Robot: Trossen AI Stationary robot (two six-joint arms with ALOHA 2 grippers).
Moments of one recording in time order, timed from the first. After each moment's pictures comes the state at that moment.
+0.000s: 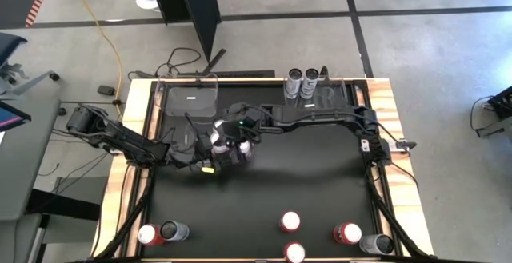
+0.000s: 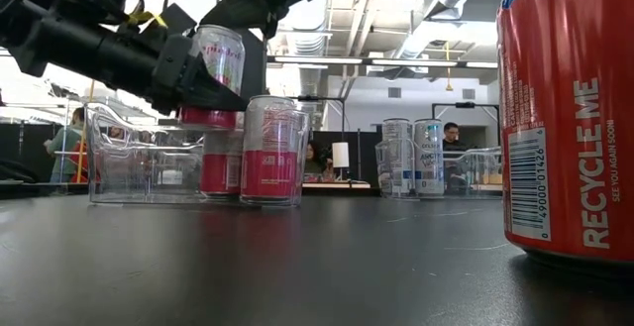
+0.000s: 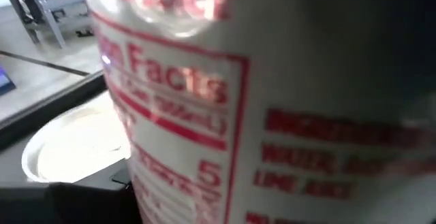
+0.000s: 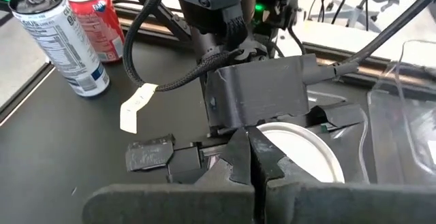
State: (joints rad) left arm -0.19 1.31 0.30 0.80 -0.68 -0.13; right arm -0.03 2.11 1.88 -0.43 -0.19 -0.21
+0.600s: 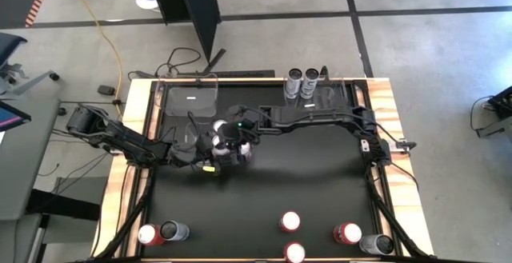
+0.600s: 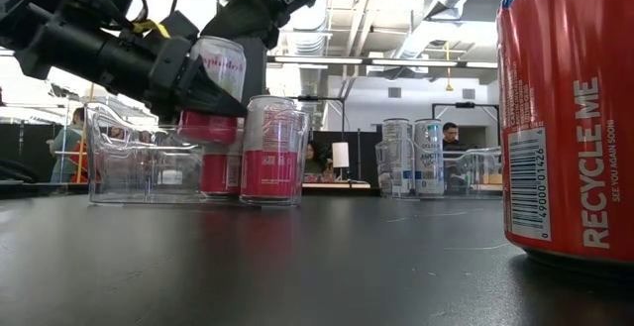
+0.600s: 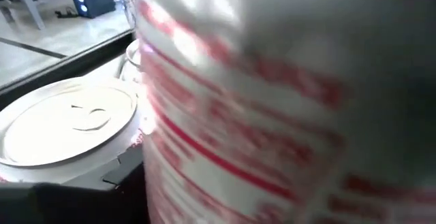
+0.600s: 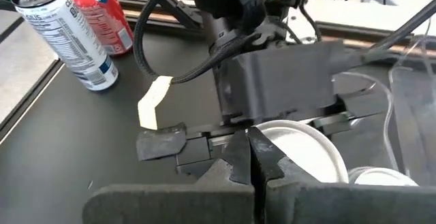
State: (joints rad) left arm -0.17 1.31 0.30 0.76 -0.60 -0.19; right arm -0.03 2.11 1.88 -0.46 -0.20 -0.15
